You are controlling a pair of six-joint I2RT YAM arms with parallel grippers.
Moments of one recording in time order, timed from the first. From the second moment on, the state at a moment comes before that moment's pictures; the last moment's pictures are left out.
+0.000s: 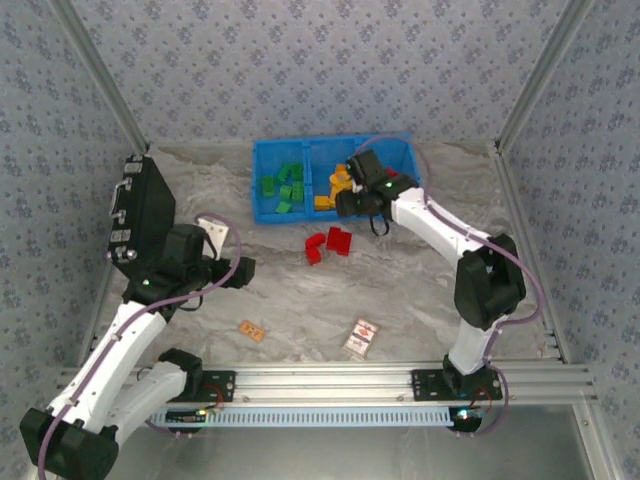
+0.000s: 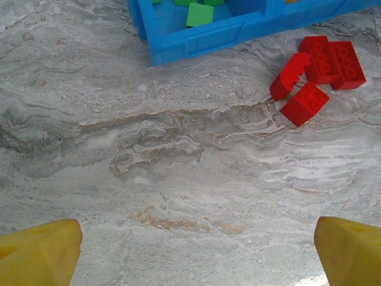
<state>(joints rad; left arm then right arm) -0.37 0.82 0.76 -0.71 0.04 -0.10 0.55 1.77 1.46 -0.65 0.10 0.28</state>
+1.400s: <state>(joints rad) -0.36 0.84 0.76 -0.71 0.05 -0.10 0.64 1.98 1.36 -0.64 0.13 0.22</state>
